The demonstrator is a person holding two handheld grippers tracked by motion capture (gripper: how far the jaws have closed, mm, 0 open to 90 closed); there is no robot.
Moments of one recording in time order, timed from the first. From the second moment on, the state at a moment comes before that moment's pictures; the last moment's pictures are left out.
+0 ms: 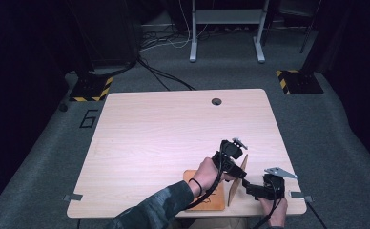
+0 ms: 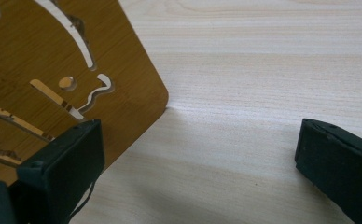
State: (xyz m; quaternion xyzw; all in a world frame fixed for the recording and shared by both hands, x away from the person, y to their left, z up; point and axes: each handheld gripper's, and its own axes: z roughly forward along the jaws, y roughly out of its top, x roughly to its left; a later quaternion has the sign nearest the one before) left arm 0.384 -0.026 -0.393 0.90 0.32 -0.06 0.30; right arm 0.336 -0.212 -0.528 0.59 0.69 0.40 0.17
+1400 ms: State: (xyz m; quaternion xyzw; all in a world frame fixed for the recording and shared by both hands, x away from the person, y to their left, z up) left arm 0.421 -0.014 -0.365 0.89 0.33 0.02 0.30; right arm 0.336 -0.207 -0.529 0.61 0.67 0.36 0.21
